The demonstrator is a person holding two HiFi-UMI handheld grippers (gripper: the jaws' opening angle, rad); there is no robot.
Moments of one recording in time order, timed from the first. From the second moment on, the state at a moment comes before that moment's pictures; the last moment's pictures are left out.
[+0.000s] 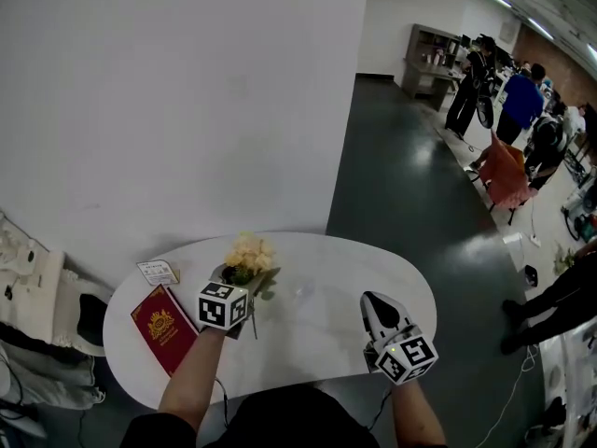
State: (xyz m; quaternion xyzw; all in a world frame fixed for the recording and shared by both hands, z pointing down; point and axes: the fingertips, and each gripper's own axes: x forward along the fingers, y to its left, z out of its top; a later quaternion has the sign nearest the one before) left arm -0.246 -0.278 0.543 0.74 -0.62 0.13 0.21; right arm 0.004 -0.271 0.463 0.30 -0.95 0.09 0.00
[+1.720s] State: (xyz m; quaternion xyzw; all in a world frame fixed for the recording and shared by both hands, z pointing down) left arm -0.188 -0.317 0.406 0.81 -0.58 -0.11 0.00; right arm 0.078 -0.273 0.435 0.38 -0.92 0.06 -0.02
